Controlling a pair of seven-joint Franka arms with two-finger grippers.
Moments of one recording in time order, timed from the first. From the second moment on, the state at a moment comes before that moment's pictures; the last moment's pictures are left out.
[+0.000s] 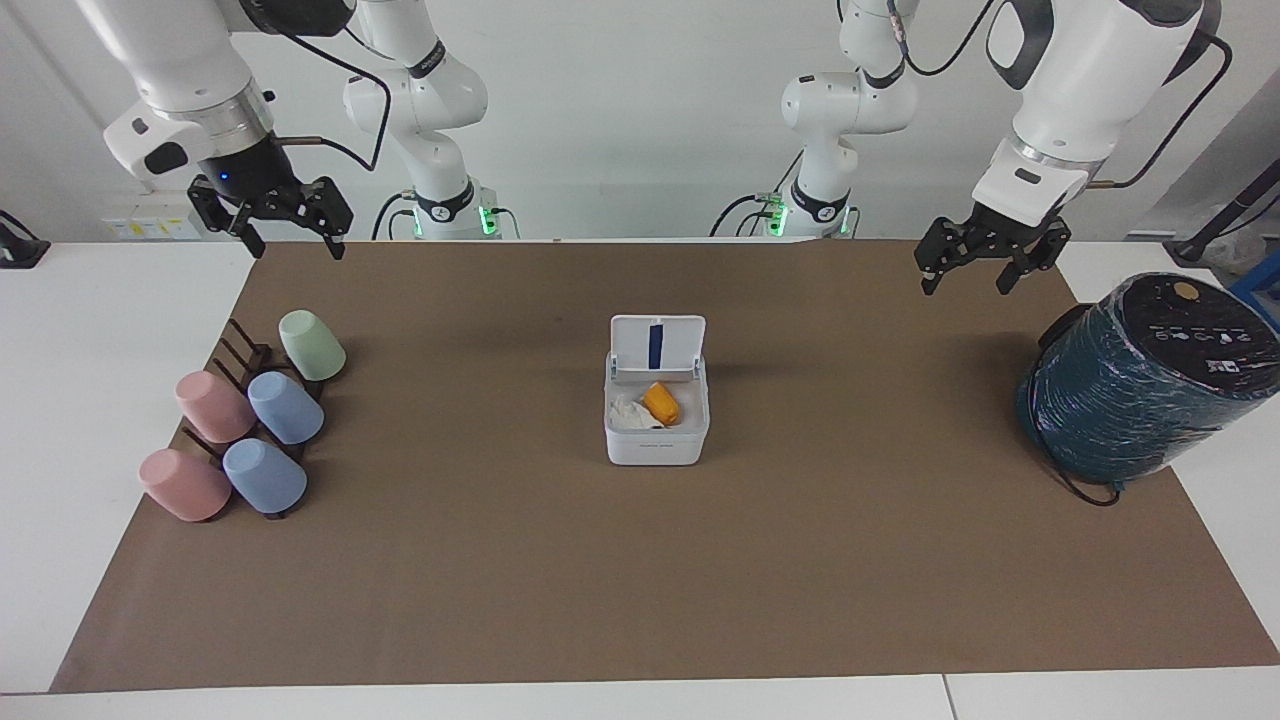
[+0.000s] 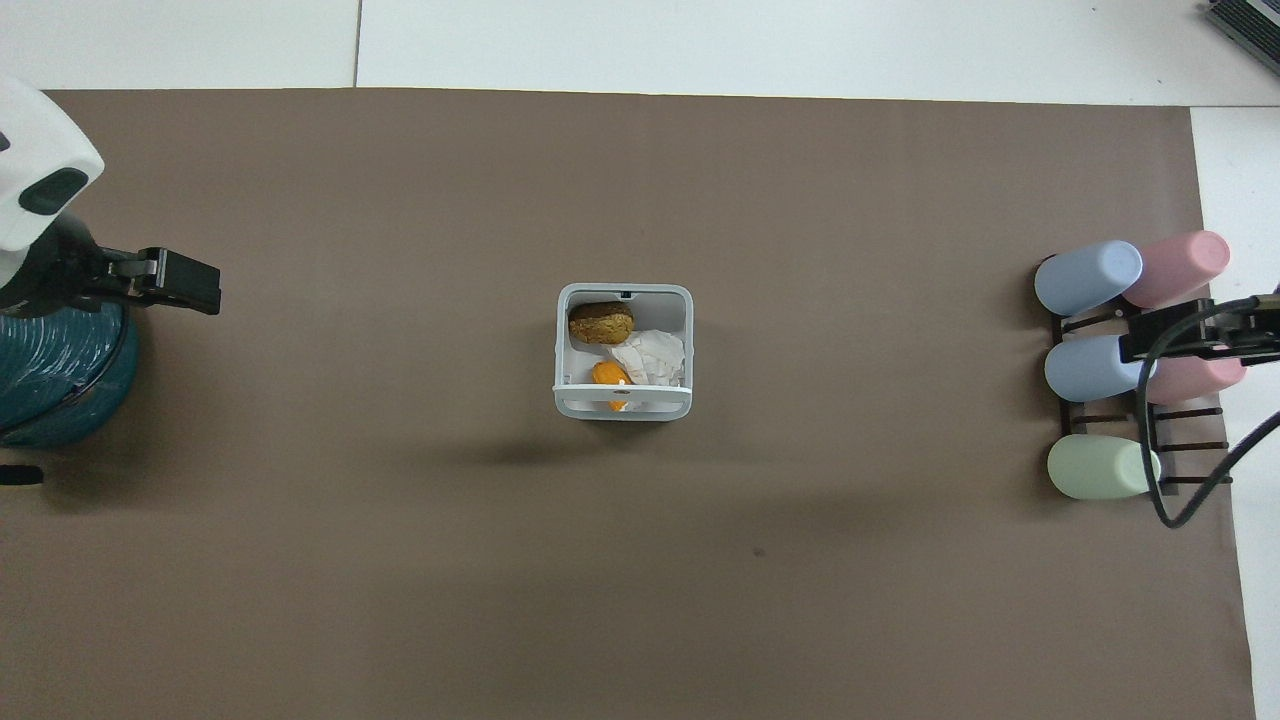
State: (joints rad) left arm -0.09 0.02 -0.05 -1.56 0.01 1.61 -0.05; right arm 0.12 -0.06 -0.14 -1.61 -0.02 1.54 0.03
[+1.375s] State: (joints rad) left arm -0.09 0.01 -0.06 -1.60 0.01 1.62 -0.05; right arm 0.12 -0.06 -0.14 -1.61 -0.02 1.54 0.03
